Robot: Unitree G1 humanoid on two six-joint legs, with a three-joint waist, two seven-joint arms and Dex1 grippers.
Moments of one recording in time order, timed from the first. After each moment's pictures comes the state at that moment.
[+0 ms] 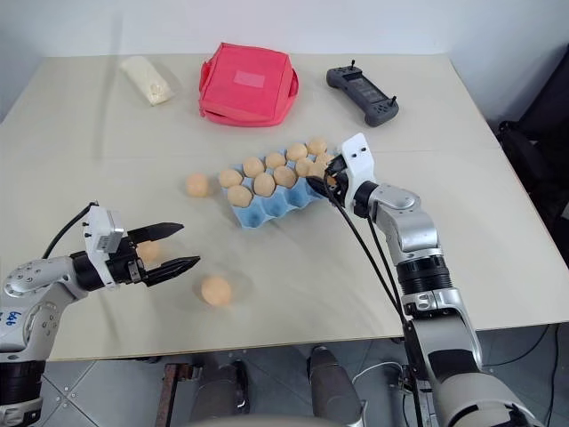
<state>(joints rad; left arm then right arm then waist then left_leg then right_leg) -0.11 0.72 0.26 -0.15 -0.52 0.40 -0.98 -0.78 -0.33 0.06 0.36 0.23 0.41 0.63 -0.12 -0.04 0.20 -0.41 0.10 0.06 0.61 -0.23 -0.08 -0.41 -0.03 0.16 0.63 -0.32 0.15</state>
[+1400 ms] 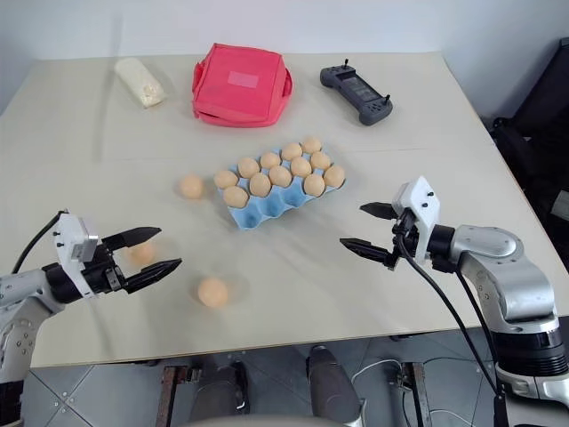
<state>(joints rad) 0.05 0.73 0.41 -0.27 -0.56 0.45 -0.93 -0.32 -0.73 -0.11 -0.24 0.50 0.59 0.97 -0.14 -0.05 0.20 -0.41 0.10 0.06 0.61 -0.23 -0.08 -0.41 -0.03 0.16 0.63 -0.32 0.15</state>
